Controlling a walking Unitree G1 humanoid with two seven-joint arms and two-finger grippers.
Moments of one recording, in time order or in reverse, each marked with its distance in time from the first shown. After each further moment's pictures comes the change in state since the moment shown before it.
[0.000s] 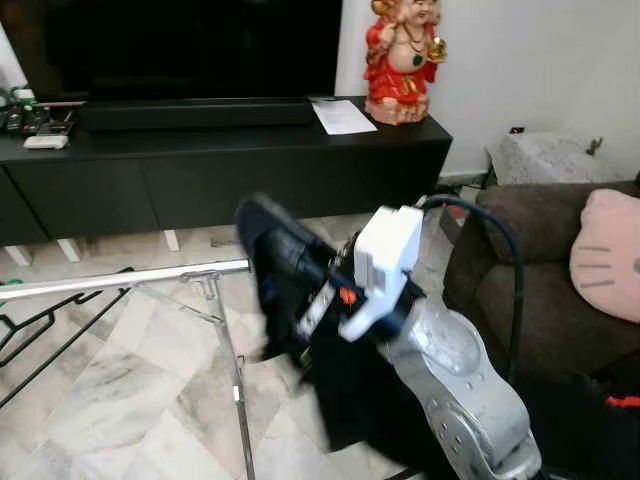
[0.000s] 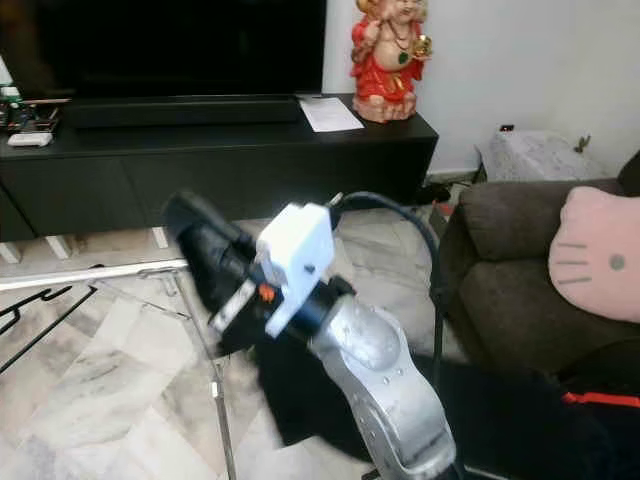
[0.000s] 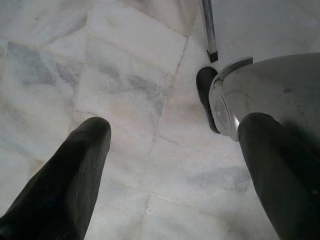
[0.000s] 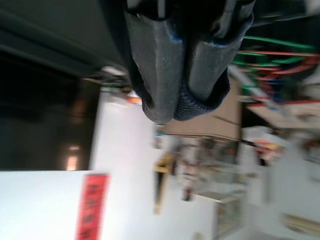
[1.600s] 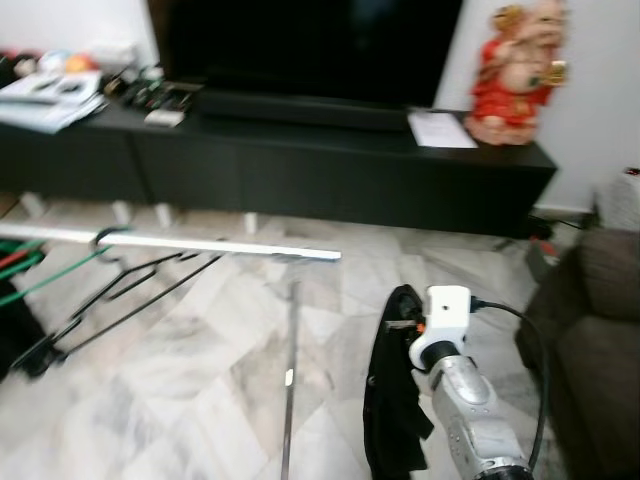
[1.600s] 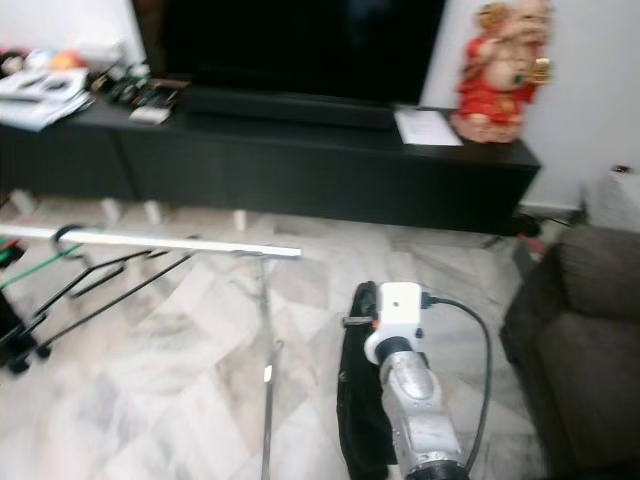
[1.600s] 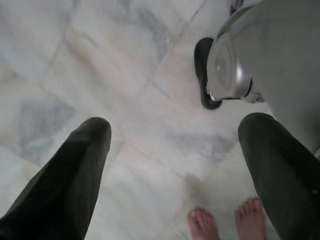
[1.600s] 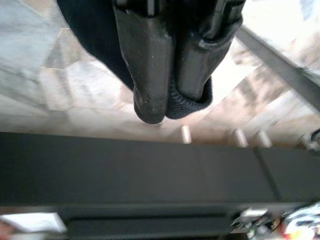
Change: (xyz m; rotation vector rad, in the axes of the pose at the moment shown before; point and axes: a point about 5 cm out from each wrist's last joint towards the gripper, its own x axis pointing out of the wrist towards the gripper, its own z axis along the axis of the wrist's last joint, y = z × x) left arm -0.004 -0.007 -0.013 -0.027 0.047 -0.007; right arm -0.133 -0.087 -0.140 0.112 0.517 -1.015
